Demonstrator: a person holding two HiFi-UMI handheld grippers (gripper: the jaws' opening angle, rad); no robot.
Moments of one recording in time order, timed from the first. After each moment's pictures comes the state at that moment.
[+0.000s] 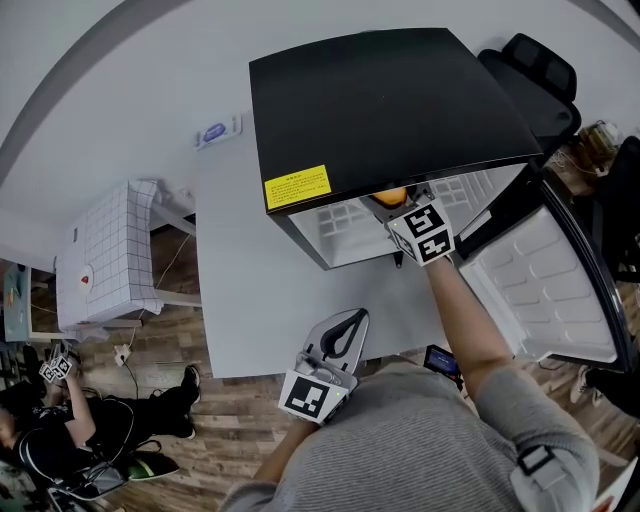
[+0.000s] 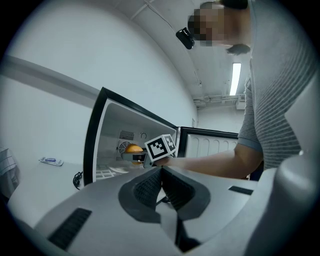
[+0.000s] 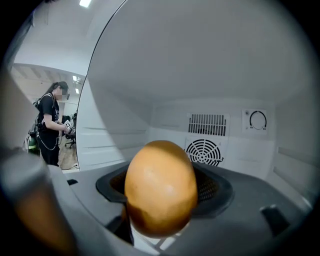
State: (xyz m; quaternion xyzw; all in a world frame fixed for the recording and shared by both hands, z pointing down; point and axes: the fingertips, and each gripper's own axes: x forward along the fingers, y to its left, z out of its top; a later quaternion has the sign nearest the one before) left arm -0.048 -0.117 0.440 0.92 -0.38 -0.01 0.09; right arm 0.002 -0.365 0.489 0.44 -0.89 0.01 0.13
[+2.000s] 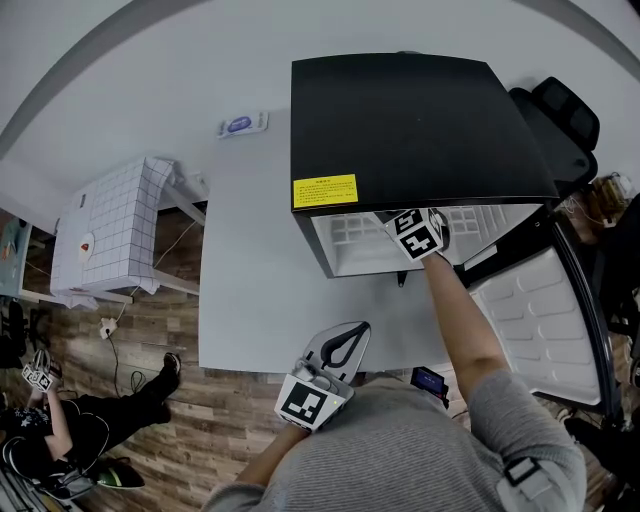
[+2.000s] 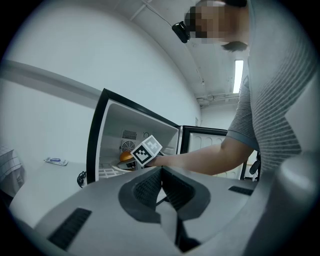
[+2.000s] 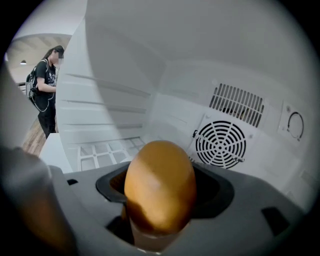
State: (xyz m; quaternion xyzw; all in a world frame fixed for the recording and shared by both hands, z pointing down) left arm -0.048 -0.112 0.445 0.91 -0.40 0.00 0.08; right arm -0.018 -0.403 0.542 0.40 -0.87 -0.03 0.30
